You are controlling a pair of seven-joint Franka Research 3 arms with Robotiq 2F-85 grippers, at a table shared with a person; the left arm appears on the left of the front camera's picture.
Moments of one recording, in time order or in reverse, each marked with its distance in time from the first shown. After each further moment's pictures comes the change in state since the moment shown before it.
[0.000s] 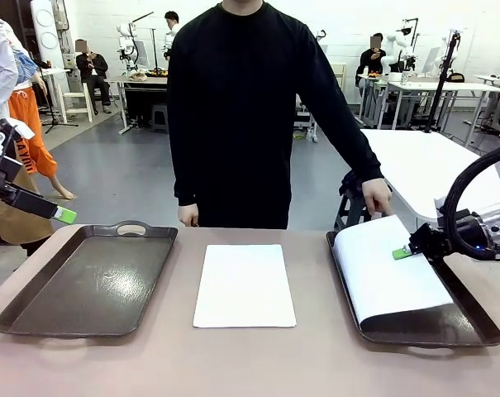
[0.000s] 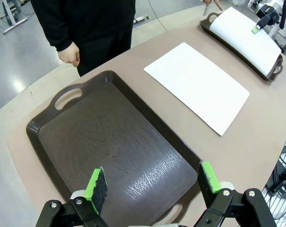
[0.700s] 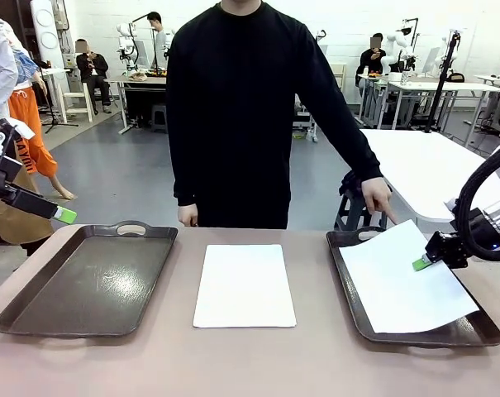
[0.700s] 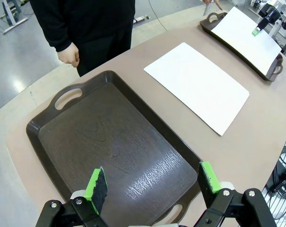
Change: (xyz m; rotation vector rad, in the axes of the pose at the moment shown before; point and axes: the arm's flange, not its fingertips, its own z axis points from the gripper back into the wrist) left arm 0.000 0.000 0.000 0.000 0.000 0.000; right arm 0.001 -0.007 0.027 -0.270 0.014 -0.009
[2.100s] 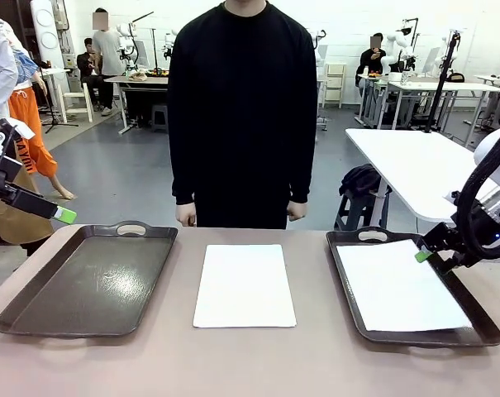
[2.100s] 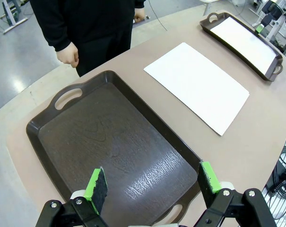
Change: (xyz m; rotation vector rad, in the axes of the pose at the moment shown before) left arm 0.000 0.000 0.000 0.000 0.000 0.000; right arm -0.002 0.031 0.015 -0.238 0.017 -0.006
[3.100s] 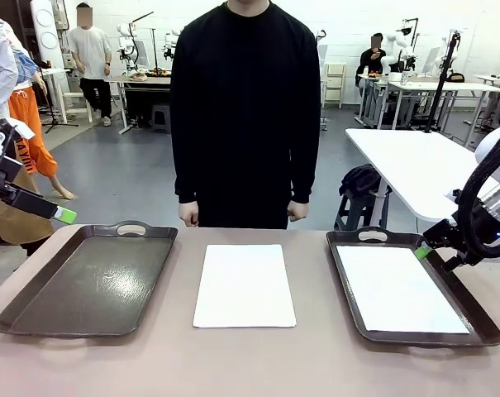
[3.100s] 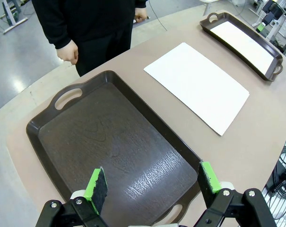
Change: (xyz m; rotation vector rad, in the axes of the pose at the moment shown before) left arm 0.000 0.000 0.000 0.000 0.000 0.000; right arm -0.001 0.002 0.004 0.000 -0.006 0.000
